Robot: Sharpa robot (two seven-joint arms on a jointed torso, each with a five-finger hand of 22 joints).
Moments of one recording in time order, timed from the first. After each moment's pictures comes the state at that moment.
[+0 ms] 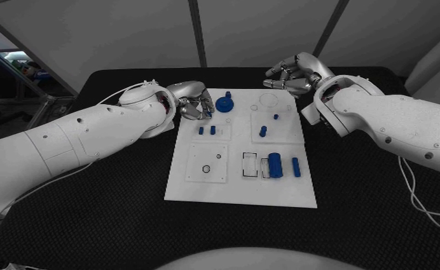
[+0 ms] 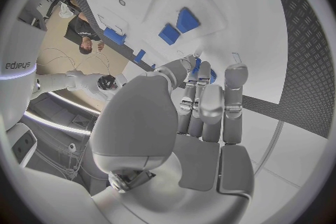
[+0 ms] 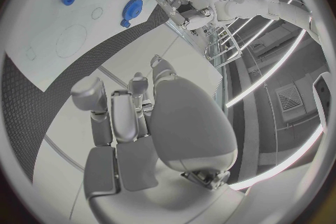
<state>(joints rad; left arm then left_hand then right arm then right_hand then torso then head) 1.14 -0.69 0.10 1.27 -1.42 -0.11 0.03 1.42 -0.18 0.52 -0.03 0.15 1.13 0.13 0.14 0.07 1.17 0.06 0.32 0.07 1.38 -0.01 1.30 0.96 0.18 1.18 0.09 0.91 1.09 1.21 -0.76 0.08 1.42 -0.97 -0.45 -0.05 1.46 -0.09 -0.01 0.24 0.32 0.93 0.14 0.26 0.07 1.15 0.06 1.04 0.93 1.47 -0.02 1.32 1.22 0.10 1.25 0.09 1.24 0.99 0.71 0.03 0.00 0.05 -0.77</state>
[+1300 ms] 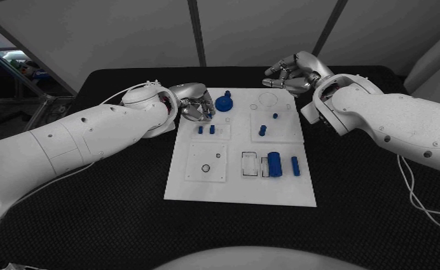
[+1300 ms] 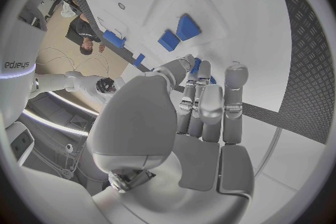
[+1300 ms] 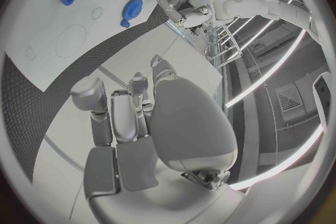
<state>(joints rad) 1.14 -0.66 0.10 1.25 -1.42 -0.08 0.03 1.40 -0.18 0.52 -0.03 0.15 1.14 0.12 0.14 0.07 1.19 0.06 0.32 0.07 1.38 -0.01 1.30 0.96 0.18 1.18 0.09 0.92 1.10 1.21 -0.76 0.08 1.42 -0.97 -0.45 -0.05 1.46 -0.09 -0.01 0.24 0.32 0.93 0.14 0.26 0.07 1.15 0.06 1.04 0.93 1.47 -0.02 1.32 1.22 0.10 1.25 0.09 1.24 0.99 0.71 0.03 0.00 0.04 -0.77</state>
